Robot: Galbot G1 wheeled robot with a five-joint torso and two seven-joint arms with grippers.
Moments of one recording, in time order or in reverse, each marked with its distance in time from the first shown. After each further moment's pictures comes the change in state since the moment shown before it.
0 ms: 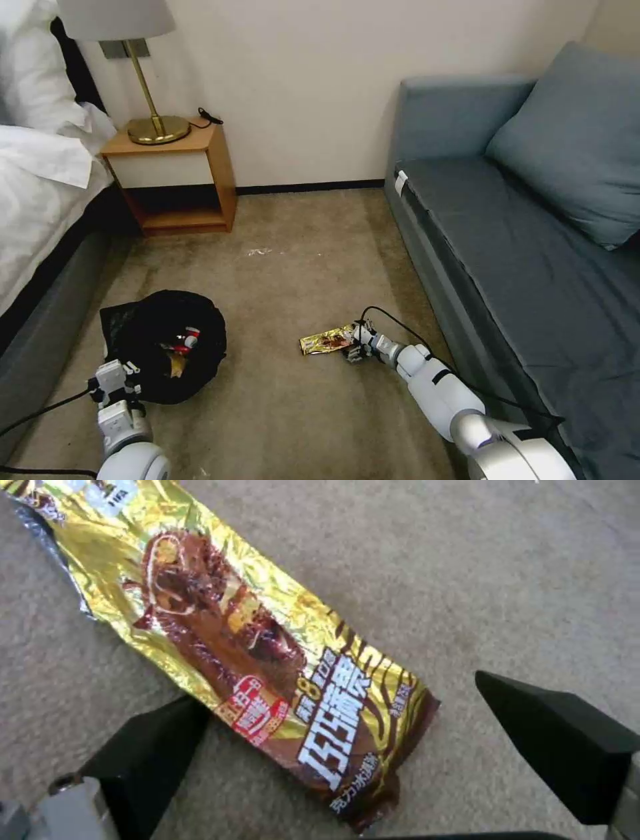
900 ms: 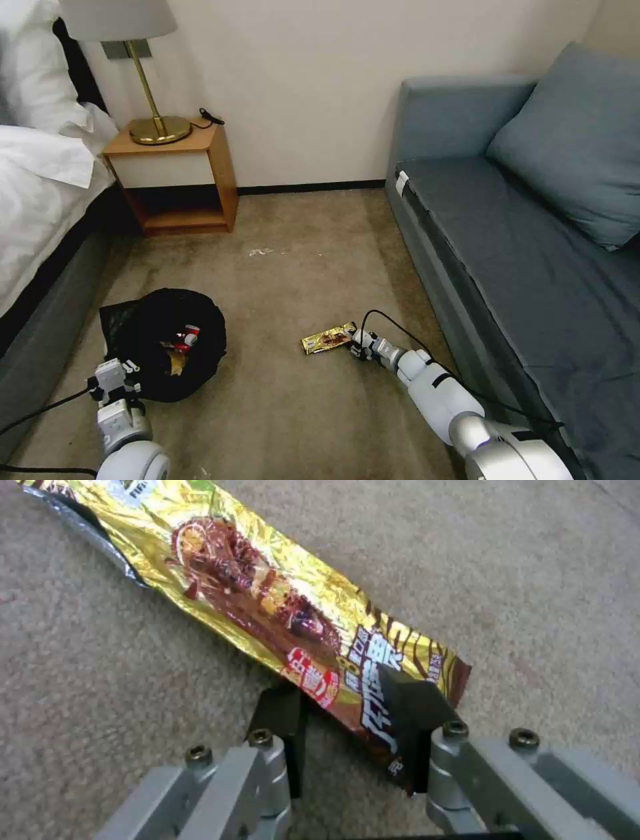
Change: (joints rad) left arm -0.003 0.007 0.002 0.000 -0.008 -0.010 0.000; right arm -0.005 0.004 0.042 -0.038 -0.005 -0.007 -0.010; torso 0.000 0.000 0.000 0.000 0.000
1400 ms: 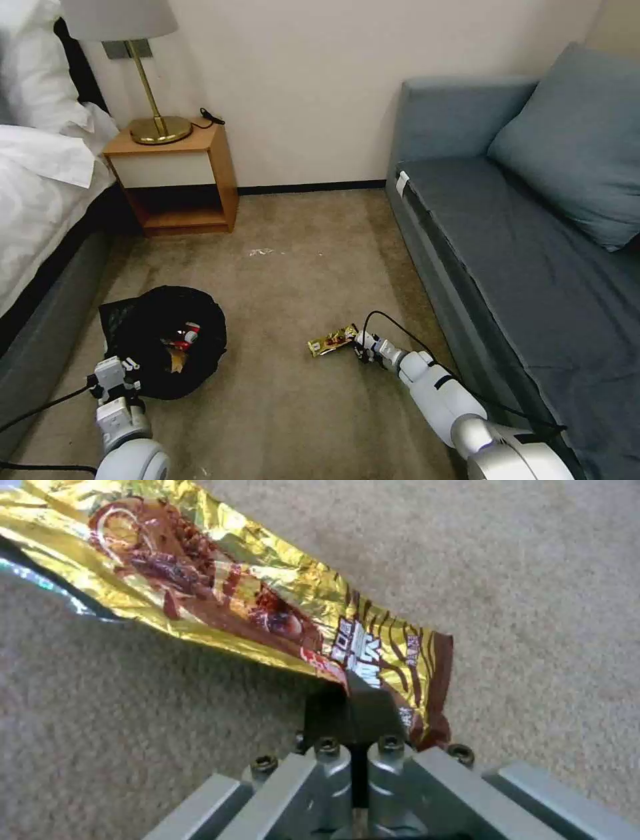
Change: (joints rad) left arm 0.000 0.009 0.002 -0.009 -0.004 0.000 0.000; right arm -0.020 -0.015 -0.007 0.042 0.062 -0.014 -0.038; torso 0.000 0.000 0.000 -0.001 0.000
